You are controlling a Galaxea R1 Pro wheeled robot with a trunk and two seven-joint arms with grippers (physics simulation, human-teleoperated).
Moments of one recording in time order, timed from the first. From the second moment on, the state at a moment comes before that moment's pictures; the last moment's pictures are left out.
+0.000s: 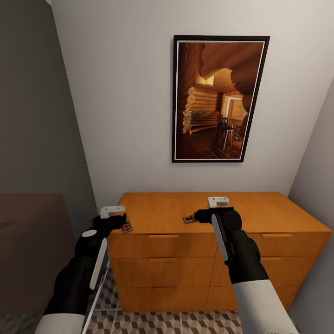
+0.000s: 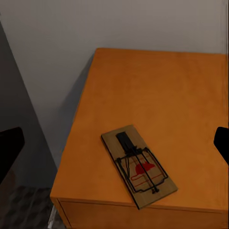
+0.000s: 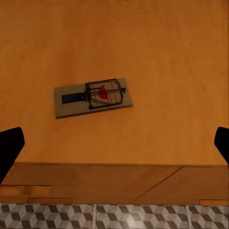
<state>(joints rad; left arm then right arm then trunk) -0.49 -0.12 0.06 -1.40 -0.11 0.60 0.05 -0.66 0.17 0.04 -1.36 0.11 1.04 -0.08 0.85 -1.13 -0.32</state>
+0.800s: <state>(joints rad) -0.50 -0.15 0.06 -1.39 -0.11 0.60 0.06 -0.71 0.17 0.04 -1.35 0.11 1.04 -0.08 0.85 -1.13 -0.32</state>
